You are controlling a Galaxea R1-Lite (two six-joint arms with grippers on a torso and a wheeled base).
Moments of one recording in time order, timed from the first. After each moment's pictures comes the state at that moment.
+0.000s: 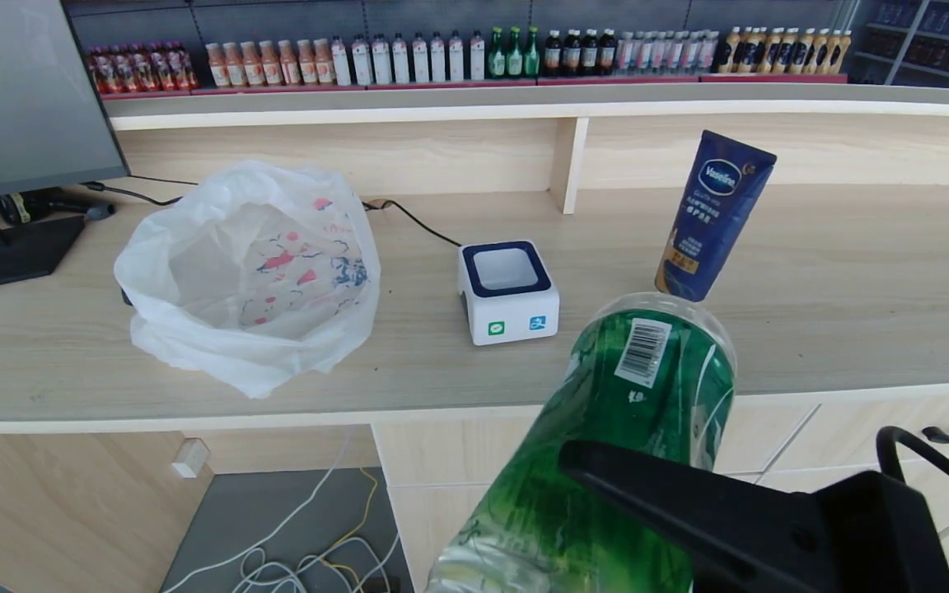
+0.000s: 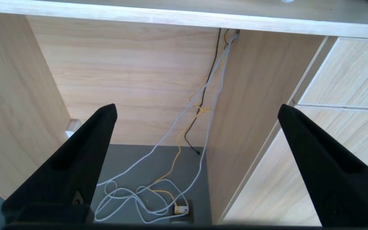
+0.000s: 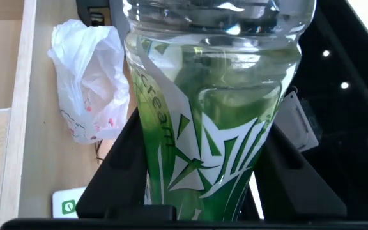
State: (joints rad) left arm 0.00 0.00 0.00 0.00 0.00 0.00; right arm 1.13 1.54 -0.33 -1.57 0.09 -1.75
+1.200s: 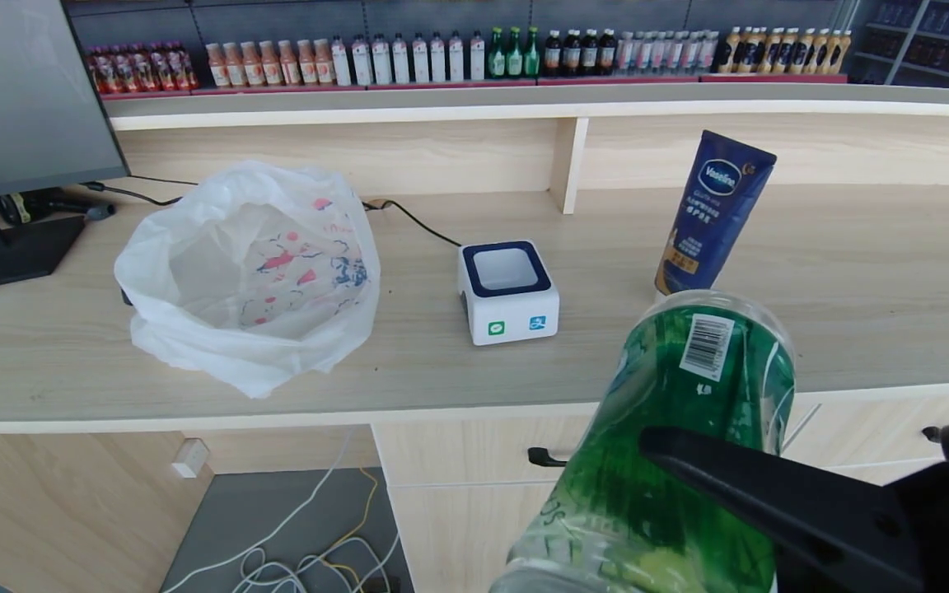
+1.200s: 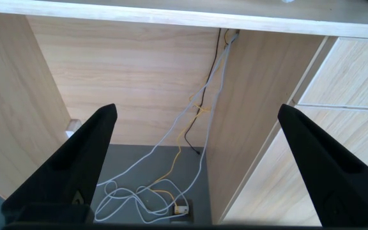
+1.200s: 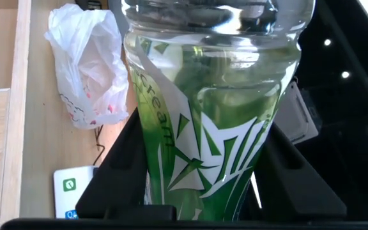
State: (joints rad) left arm 0.00 0.00 0.00 0.00 0.00 0.00; right arm 1.09 1.47 -0.27 -1.57 0.09 -1.72
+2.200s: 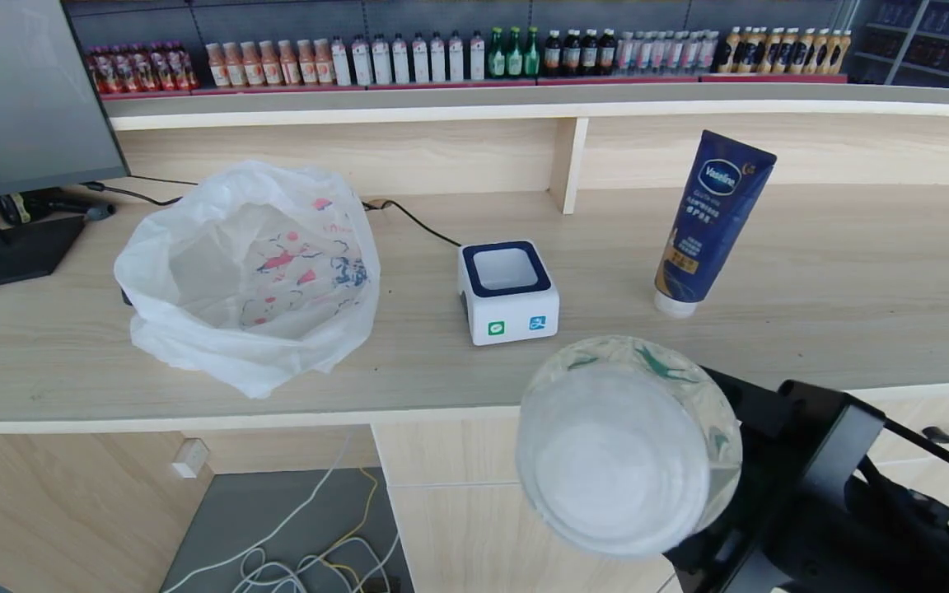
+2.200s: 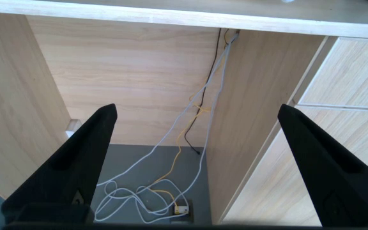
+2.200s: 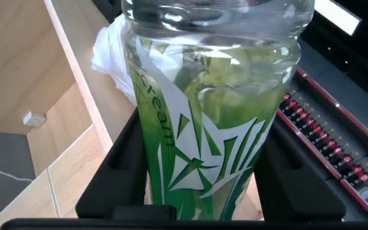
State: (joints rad) left arm 0.00 0.00 0.00 0.00 0.00 0.00; right arm 0.95 1.54 -0.30 -1.57 0.10 -0.96
